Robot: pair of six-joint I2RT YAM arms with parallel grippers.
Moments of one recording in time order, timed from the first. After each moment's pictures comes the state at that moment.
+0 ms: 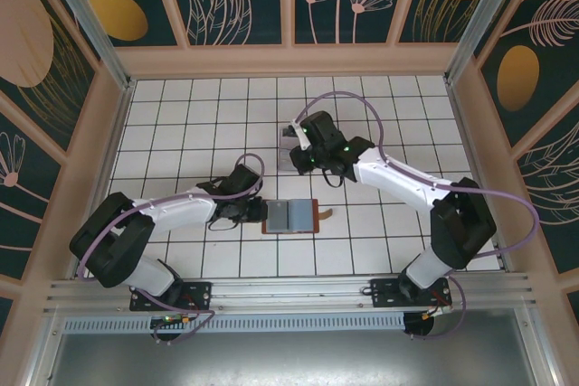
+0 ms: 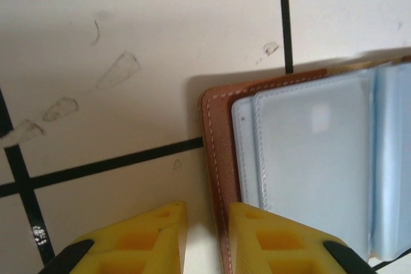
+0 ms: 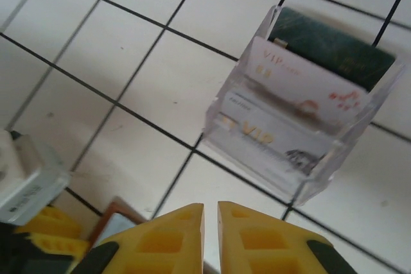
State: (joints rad) left arm -0.71 1.50 0.68 -0.30 0.15 -0.67; right arm 0.76 1.56 1.17 -0.42 -0.02 0.25
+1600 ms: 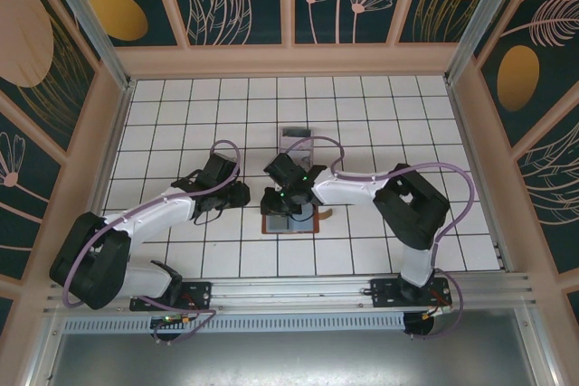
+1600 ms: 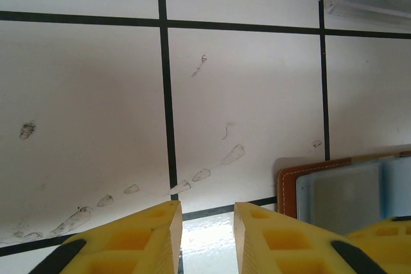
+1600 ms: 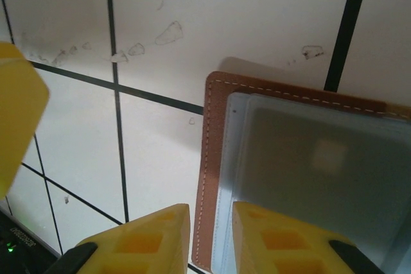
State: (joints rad) left arm -0.54 1.34 0.65 -0.32 0.08 -0.60; right arm 0.96 1.85 1.12 -0.35 -0.28 0.90
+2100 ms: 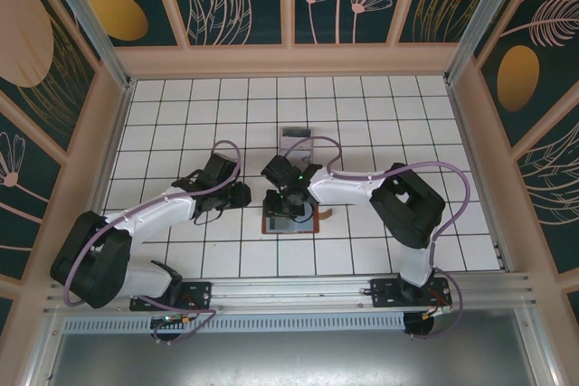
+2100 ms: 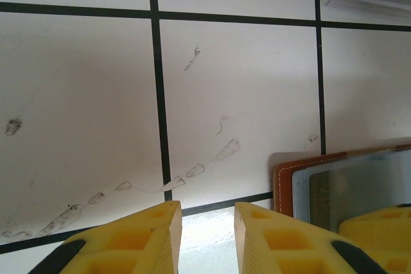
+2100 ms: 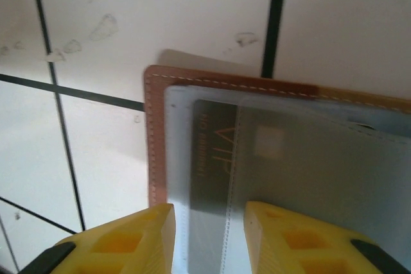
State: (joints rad) left arm -0.54 1.35 0.65 -0.32 0.10 -0.60; right arm 0.98 1.87 1.17 -0.49 -0.19 0.90
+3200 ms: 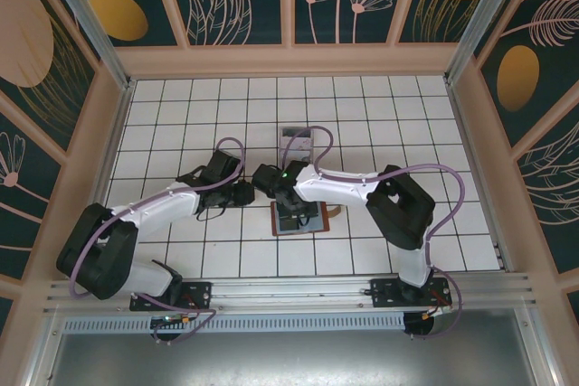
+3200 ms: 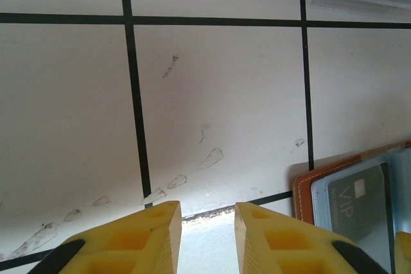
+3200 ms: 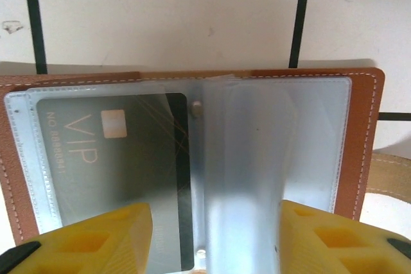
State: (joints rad) left arm -0.54 1.41 0.70 -0.32 0.14 -0.59; right arm 1.05 1.91 1.35 -0.98 0.21 0.91
